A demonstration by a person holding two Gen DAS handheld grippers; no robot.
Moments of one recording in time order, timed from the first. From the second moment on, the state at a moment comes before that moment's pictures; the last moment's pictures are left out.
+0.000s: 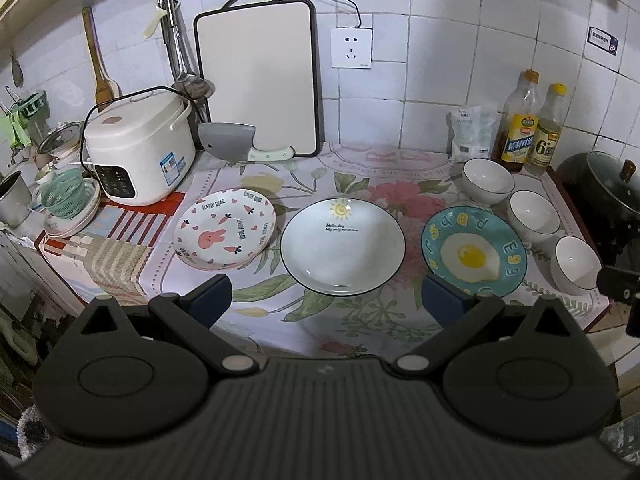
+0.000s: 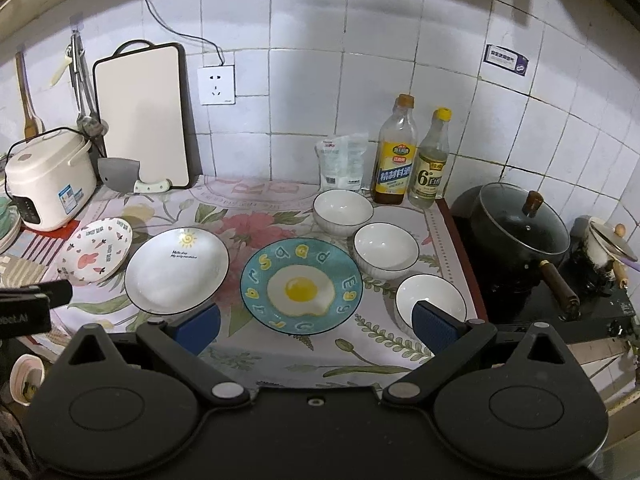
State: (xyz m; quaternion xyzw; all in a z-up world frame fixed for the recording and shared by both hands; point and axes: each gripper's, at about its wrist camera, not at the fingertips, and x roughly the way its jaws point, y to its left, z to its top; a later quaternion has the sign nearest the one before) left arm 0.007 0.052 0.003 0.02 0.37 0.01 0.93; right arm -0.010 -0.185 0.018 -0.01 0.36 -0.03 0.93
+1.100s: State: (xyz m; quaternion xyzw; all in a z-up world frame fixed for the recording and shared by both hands) left arm -0.004 0.059 -0.034 0.02 0.33 0.00 0.95; right arm -0.030 -0.190 -0.033 -0.02 0.23 -0.04 0.97
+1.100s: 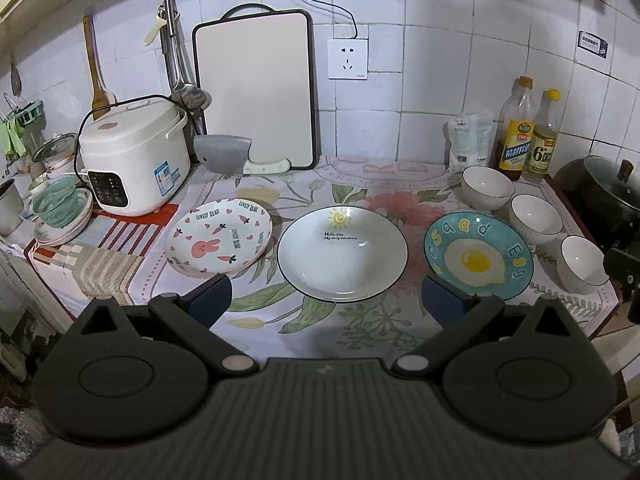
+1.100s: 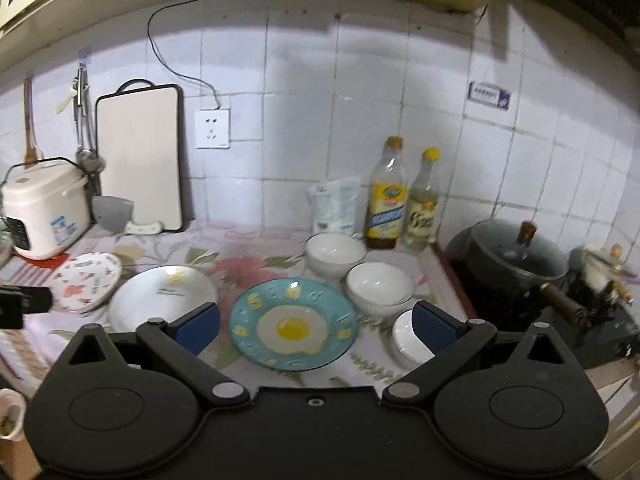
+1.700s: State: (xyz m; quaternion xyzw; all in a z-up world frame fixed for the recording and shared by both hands) left arm -0.010 0.053 -0.058 0.02 0.31 -0.02 0.95; right arm -0.032 -0.199 -0.049 0.00 0.25 -0.06 0.97
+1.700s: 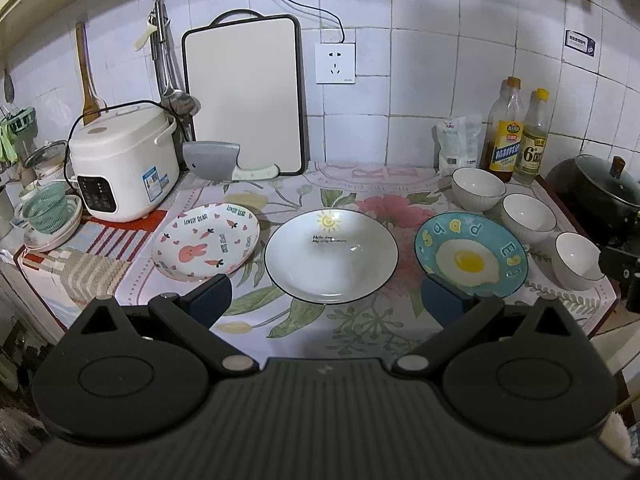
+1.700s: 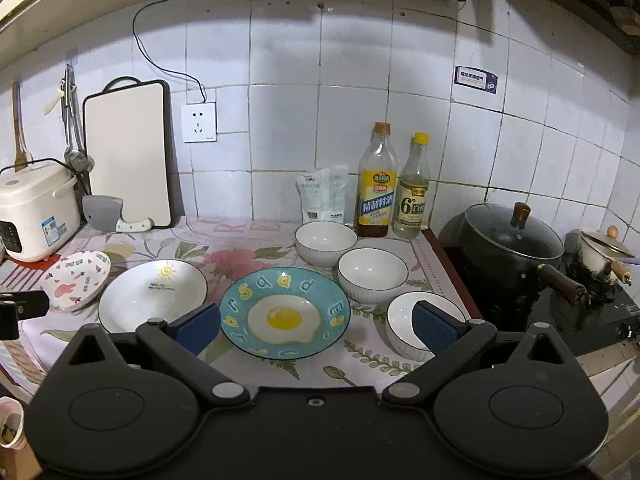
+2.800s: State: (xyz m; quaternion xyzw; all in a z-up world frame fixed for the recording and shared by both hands) left arm 0.039 0.080 -0.020 -0.04 0.30 -0.02 0.95; right arm 0.037 -0.187 -0.034 0.07 0.21 0.14 0.96
